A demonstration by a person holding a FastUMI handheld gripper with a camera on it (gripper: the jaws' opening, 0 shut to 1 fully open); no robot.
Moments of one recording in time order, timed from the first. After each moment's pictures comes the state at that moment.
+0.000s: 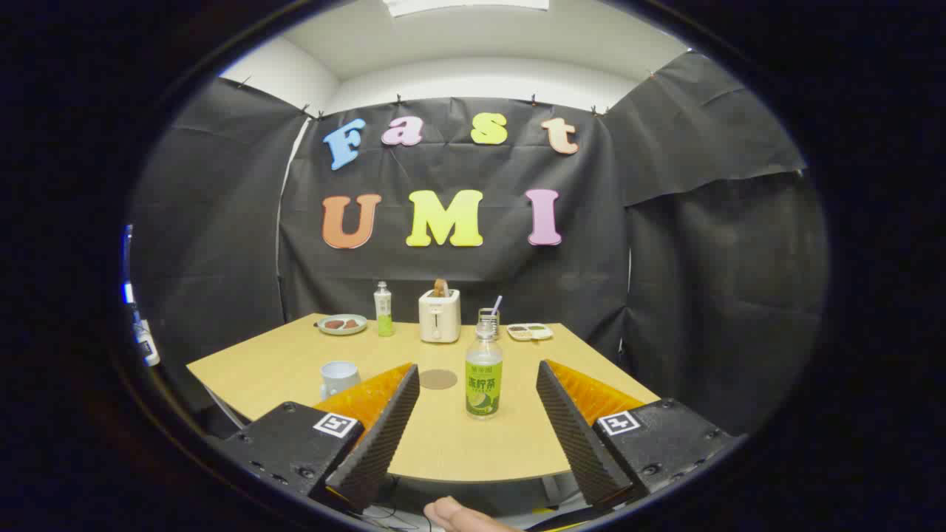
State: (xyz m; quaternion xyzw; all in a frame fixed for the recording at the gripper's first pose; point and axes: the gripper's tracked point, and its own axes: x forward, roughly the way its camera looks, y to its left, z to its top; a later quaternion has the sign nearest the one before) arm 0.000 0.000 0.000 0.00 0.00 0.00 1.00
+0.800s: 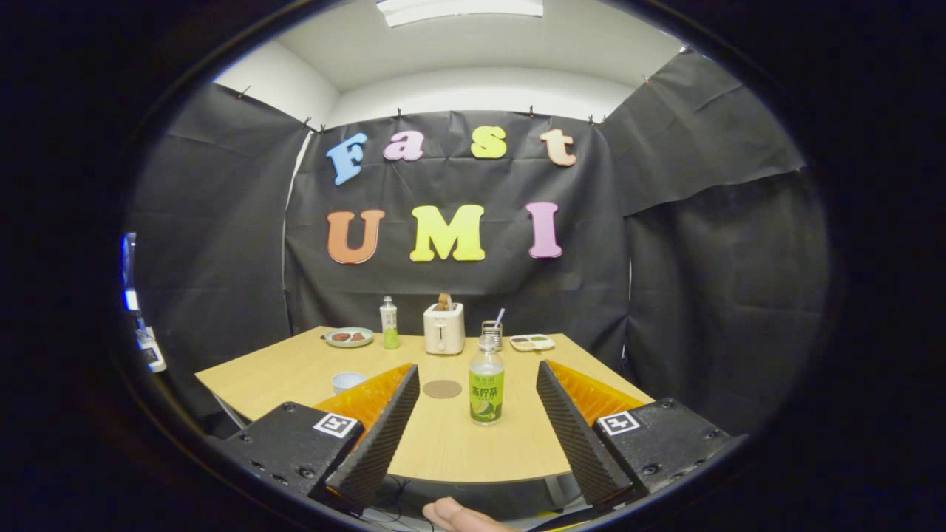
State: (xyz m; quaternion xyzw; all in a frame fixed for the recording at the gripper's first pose) arm -0.024 0.001 0.014 0.01 -0.03 0.01 1.00
